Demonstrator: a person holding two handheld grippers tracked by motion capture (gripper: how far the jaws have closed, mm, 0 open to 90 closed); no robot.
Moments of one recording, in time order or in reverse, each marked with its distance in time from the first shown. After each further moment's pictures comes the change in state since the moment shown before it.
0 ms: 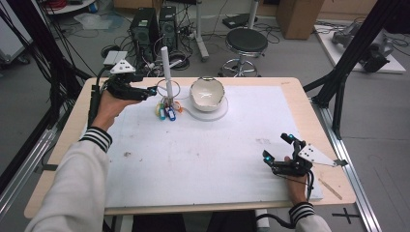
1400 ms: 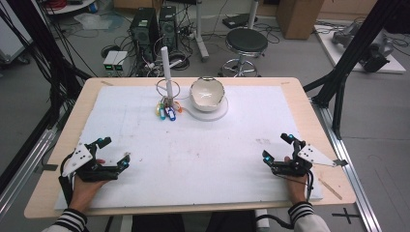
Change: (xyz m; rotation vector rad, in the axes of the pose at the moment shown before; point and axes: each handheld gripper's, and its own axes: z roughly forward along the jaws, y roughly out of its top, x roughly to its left) left arm -0.072 -0.201 -0.104 -0.369 0.033 -0.090; right arm 0.001 0.000 0.000 0.007 -0.004 -0.009
